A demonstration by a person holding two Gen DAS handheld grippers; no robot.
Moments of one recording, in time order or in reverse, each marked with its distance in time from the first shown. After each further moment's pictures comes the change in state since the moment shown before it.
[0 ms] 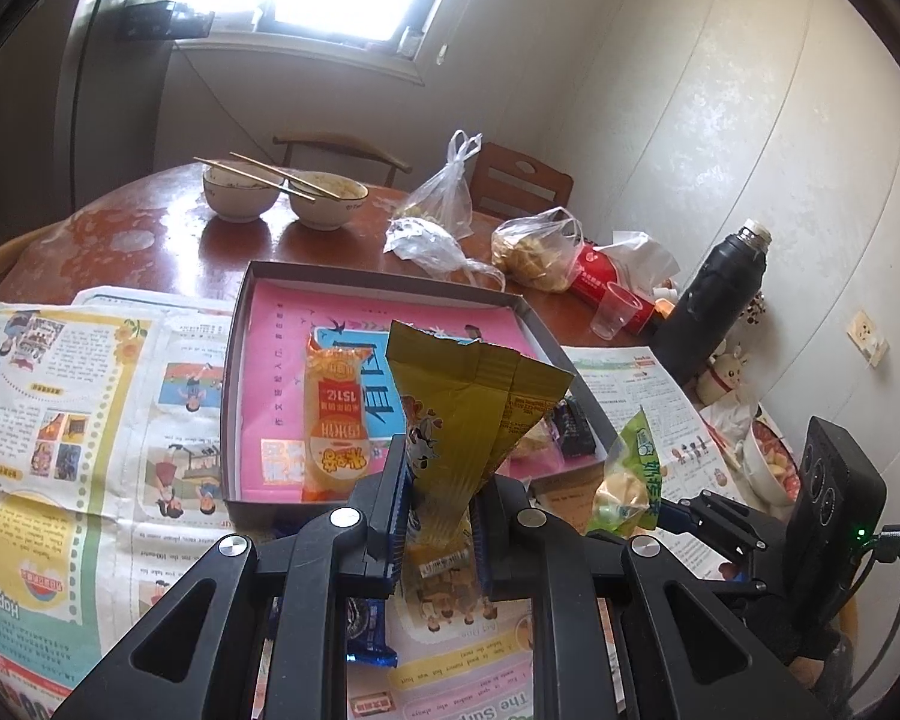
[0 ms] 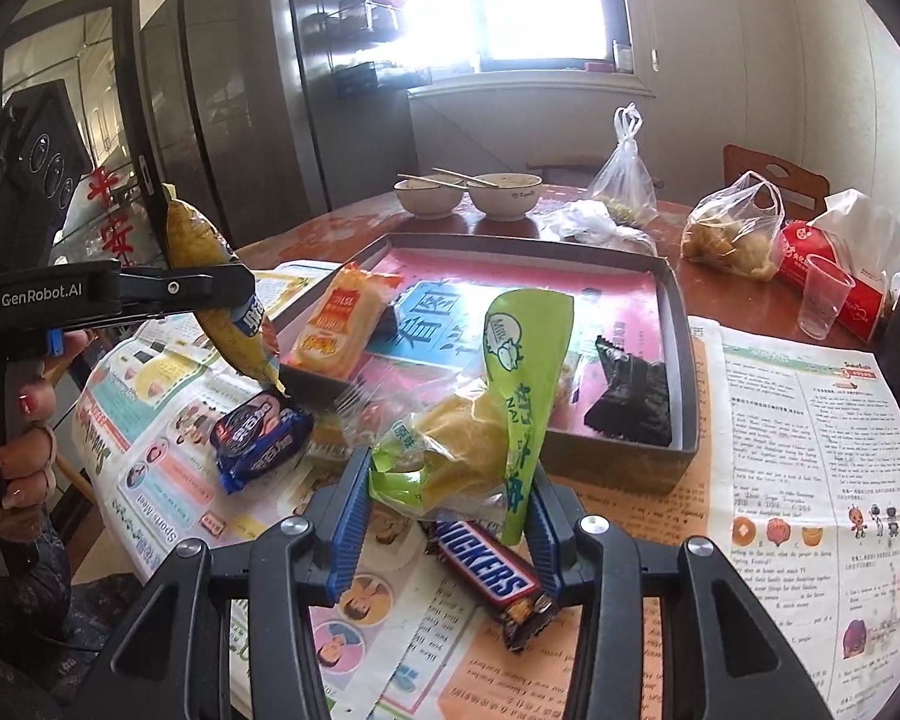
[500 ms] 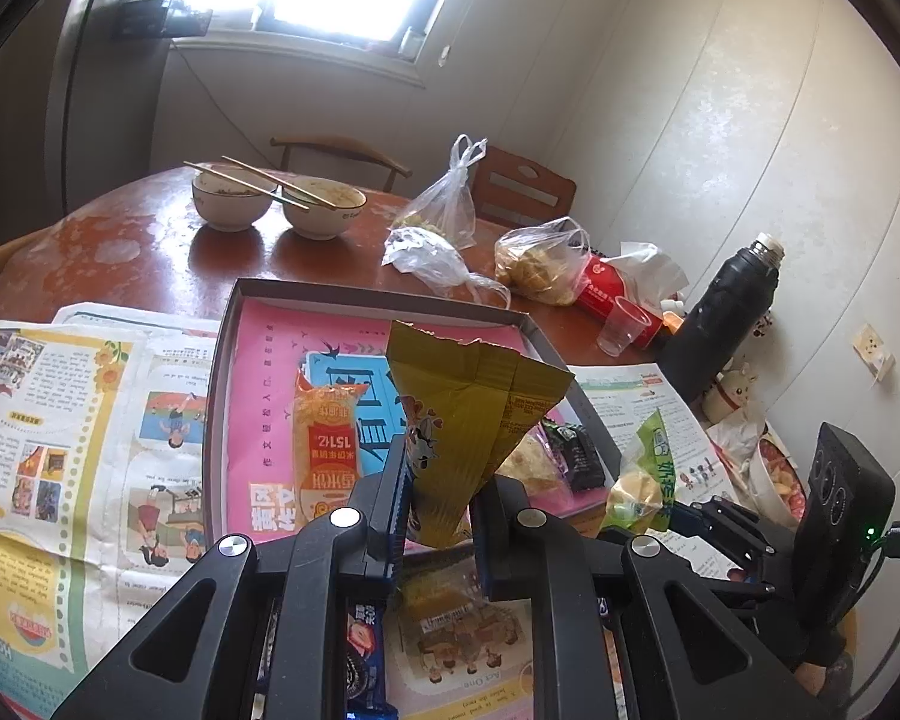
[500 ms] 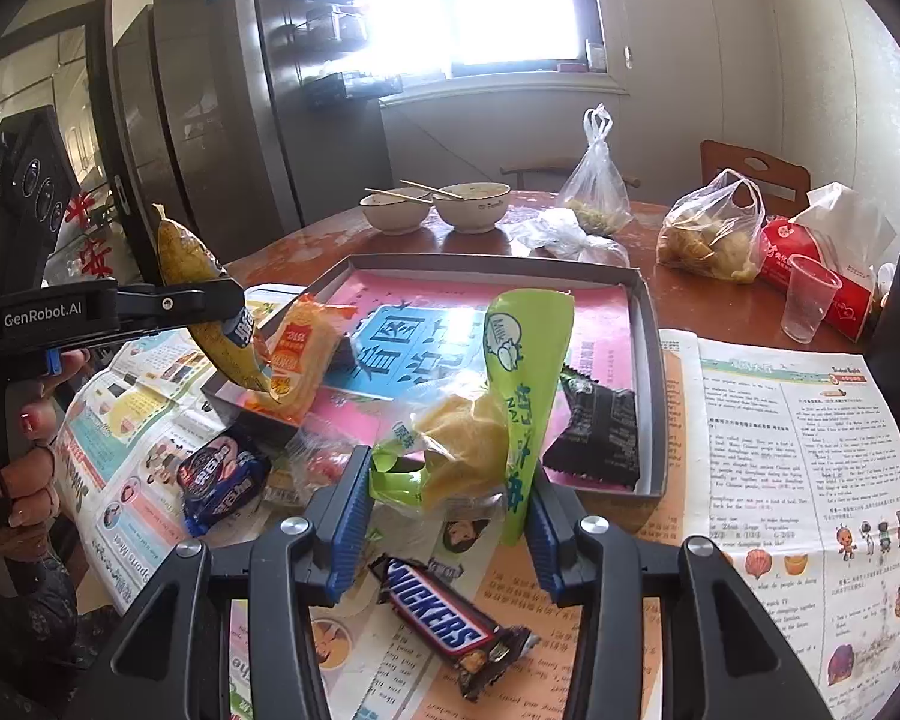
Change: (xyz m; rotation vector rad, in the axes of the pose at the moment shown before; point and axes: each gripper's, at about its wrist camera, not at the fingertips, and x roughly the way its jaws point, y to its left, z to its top) left arm 0.026 0.003 0.020 -0.008 -0.003 -0.005; right arm 0.010 -0.022 0.018 0.043 -0.014 -0.041
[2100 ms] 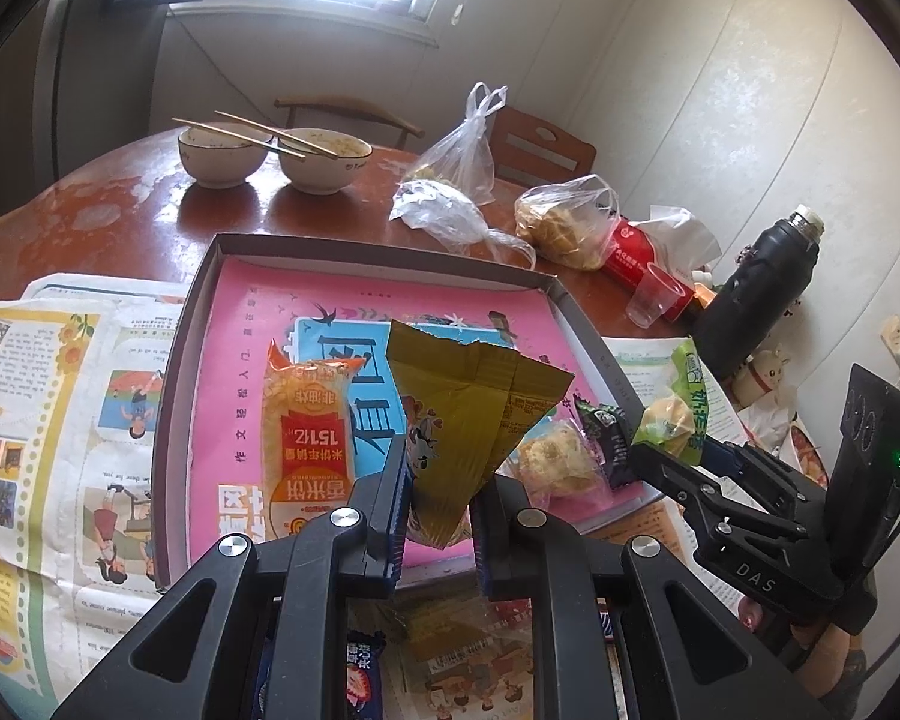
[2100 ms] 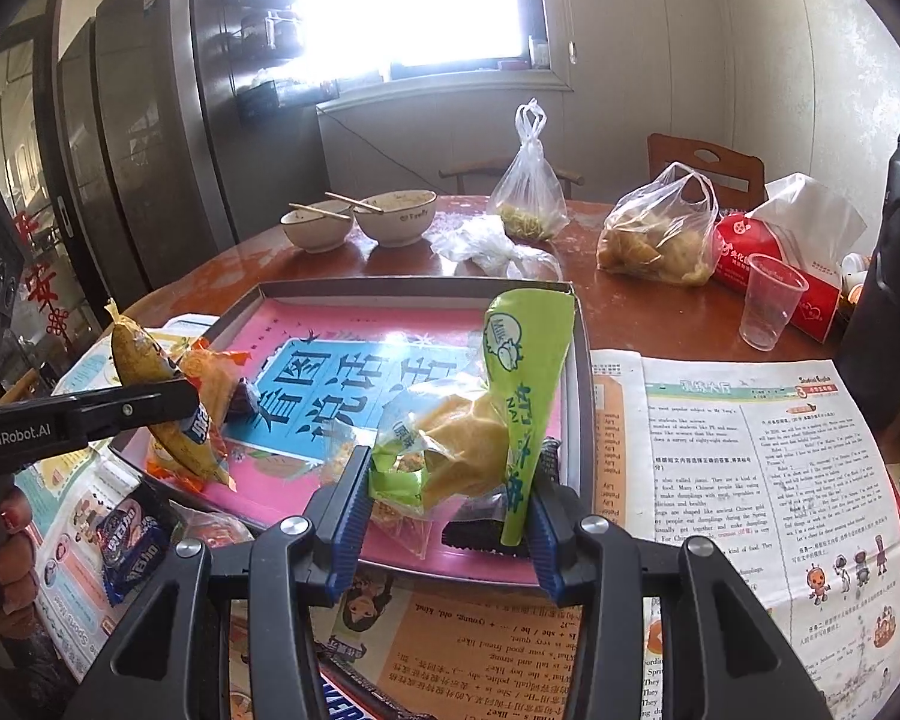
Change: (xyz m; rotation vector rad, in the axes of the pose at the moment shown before) left arm 0.054 0.003 -0.001 -0.011 0.089 0.033; right arm 0.031 -0.033 0.025 0.056 0.001 -0.116
